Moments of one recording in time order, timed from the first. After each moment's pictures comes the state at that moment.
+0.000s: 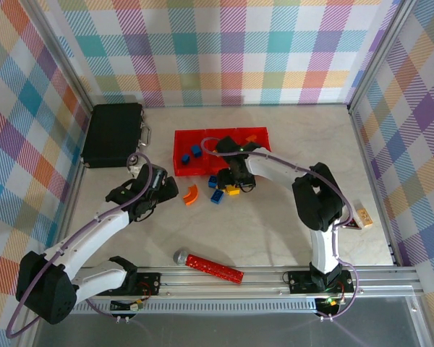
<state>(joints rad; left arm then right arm) -0.47 1.09 0.78 -0.65 -0.31 -0.76 0.71 1.98 1.52 -0.89 0.06 0.56</state>
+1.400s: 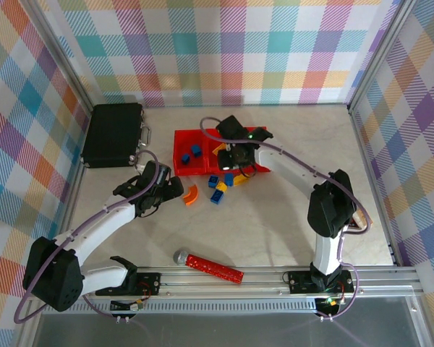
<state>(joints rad) -0.46 1.18 0.78 -0.57 -0.23 -0.73 0.71 1.87 1.72 -0.91 0.08 0.40</state>
